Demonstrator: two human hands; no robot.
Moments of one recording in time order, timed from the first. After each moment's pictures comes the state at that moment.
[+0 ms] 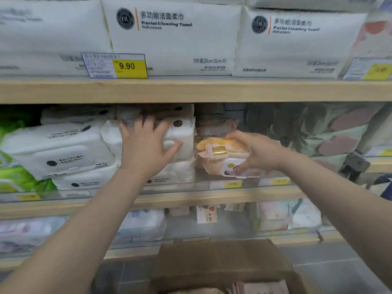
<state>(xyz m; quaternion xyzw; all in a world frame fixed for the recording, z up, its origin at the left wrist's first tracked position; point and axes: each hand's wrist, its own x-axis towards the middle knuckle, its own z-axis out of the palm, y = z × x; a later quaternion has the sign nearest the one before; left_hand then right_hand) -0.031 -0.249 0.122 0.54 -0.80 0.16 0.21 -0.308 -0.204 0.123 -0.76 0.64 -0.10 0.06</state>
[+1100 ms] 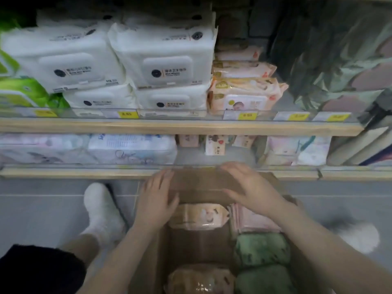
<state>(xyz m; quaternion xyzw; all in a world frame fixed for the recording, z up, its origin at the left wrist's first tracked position) 0.035 -0.076 -0.106 0.55 -0.81 -0.12 0.17 -0.231 -0.048 -0.043 -0.80 0.57 -0.13 0.17</state>
